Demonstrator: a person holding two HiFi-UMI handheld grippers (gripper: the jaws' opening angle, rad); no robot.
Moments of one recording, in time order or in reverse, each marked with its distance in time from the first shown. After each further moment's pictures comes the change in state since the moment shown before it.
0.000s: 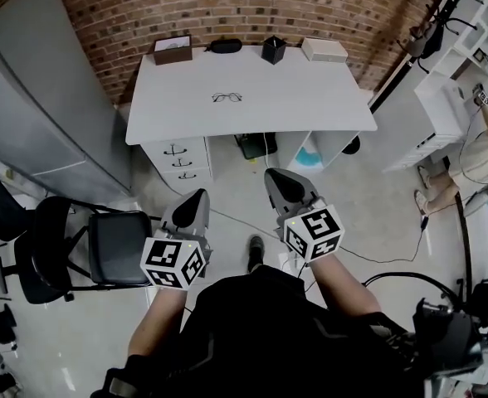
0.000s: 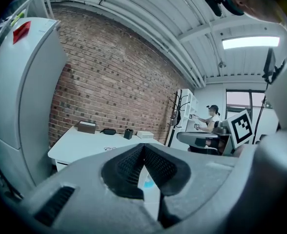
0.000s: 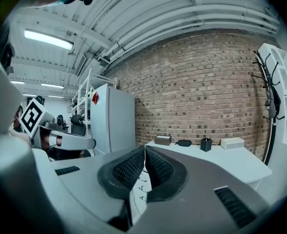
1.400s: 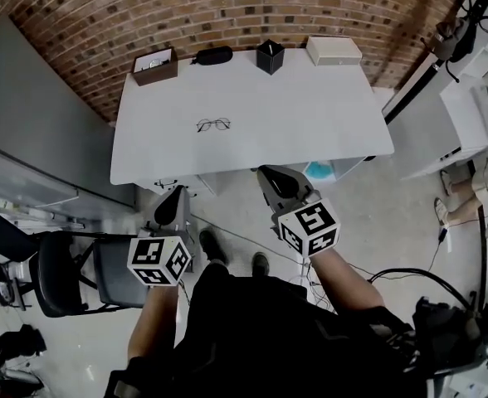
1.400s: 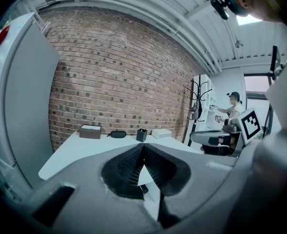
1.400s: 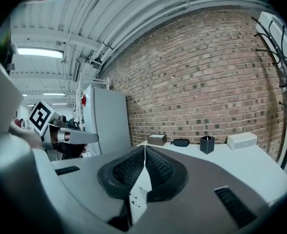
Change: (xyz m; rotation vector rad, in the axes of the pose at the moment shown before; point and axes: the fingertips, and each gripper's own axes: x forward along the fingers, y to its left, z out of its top) left arm 0.210 0.054 0.033 0.054 0.071 0.167; right arm 0.122 -0.191 -0.005 0.066 0.033 0.099
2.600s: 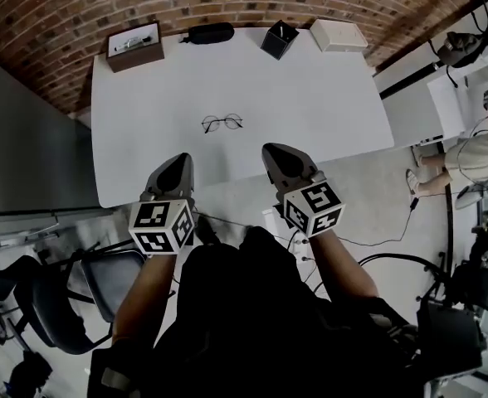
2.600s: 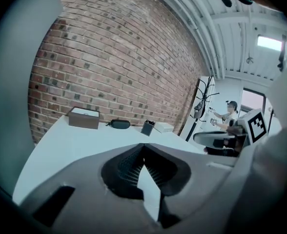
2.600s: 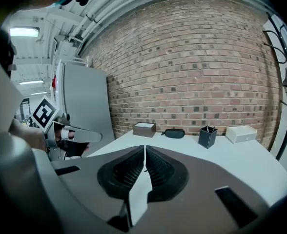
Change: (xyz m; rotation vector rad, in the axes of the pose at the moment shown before) left arm 0.150 0.165 -0.012 -0.122 0.140 -0.171; right arm 0.186 -0.025 -0.017 0.025 0.168 -0.178
